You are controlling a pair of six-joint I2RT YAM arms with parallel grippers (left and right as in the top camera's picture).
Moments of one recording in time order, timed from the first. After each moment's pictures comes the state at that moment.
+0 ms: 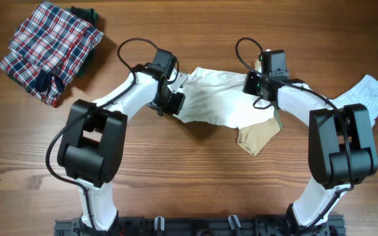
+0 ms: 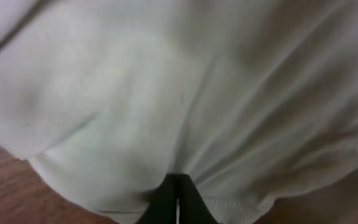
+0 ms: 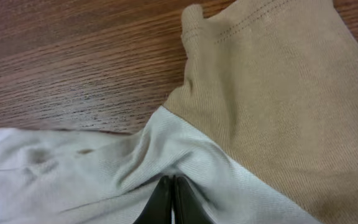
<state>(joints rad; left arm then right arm) -0.38 2.04 1.33 -0.72 0.24 0.00 0.15 1.94 1.06 -0.13 -0.03 0.36</state>
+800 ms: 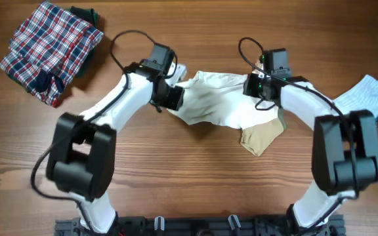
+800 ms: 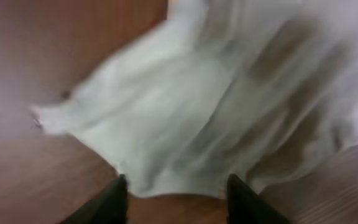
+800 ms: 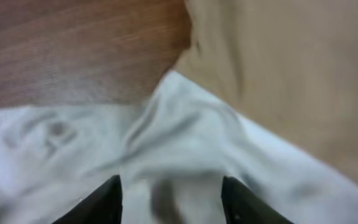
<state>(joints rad) -0.38 1.91 1.32 -0.69 0.21 -0.03 0.14 1.87 1.08 -0.30 -0.06 0.36</state>
